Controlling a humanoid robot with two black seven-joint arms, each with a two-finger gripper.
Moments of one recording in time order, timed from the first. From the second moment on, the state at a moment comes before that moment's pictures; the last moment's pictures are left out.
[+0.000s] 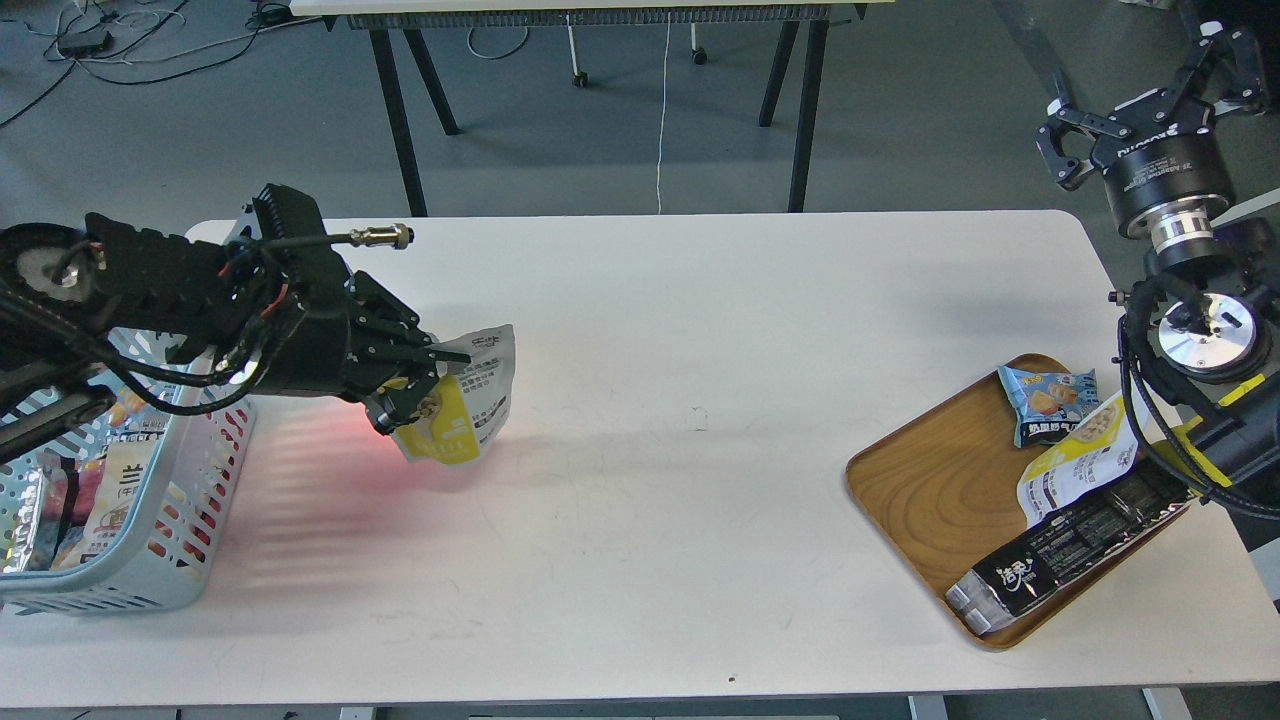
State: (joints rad) left arm -0.99 0.97 -0.36 -1.61 2.18 -0.49 -0.45; right arm 0.85 -0.46 0.59 0.62 0.32 0.49 0.49
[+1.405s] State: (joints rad) left arm -1.00 0.97 -0.44 -1.58 2.18 -0.49 -0.45; right arm 0.85 -0.46 0.59 0.63 0.32 0.49 0.49
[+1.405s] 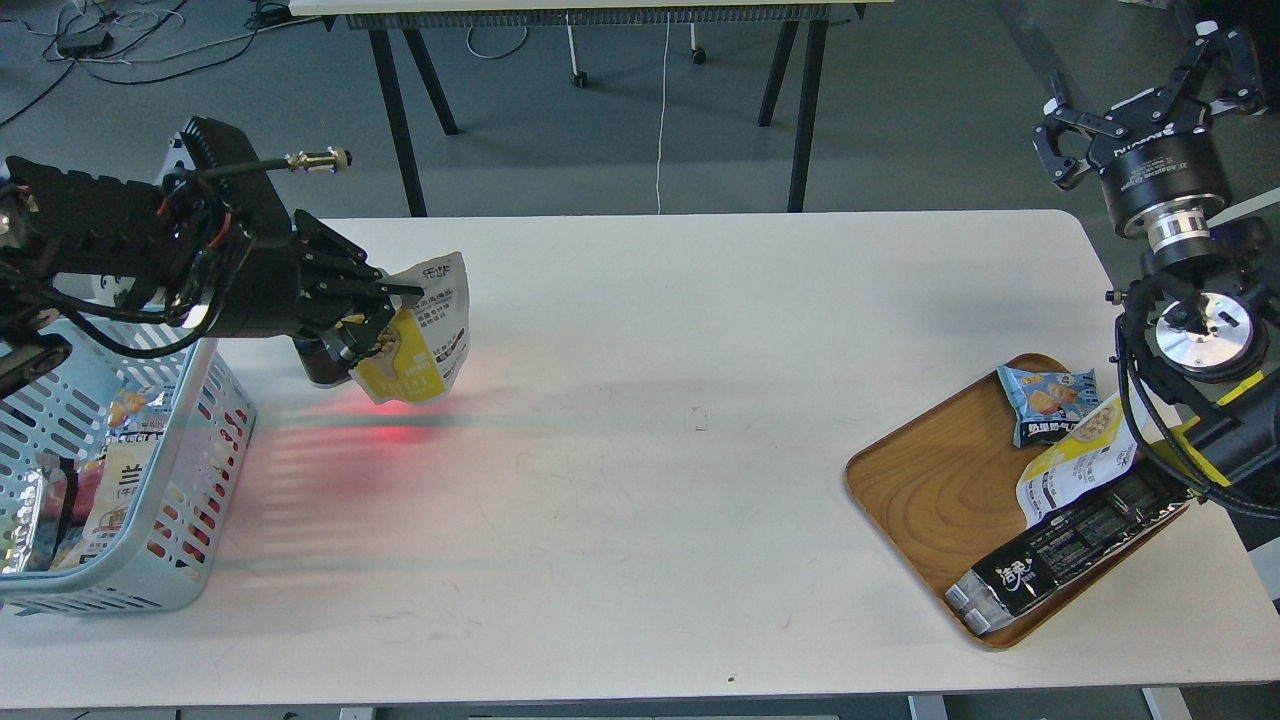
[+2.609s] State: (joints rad) left arm -0.94 0.94 -0.43 -1.55 2.18 -0.49 -0.43; right arm 0.85 -0.46 0.59 0.62 0.32 0.49 0.49
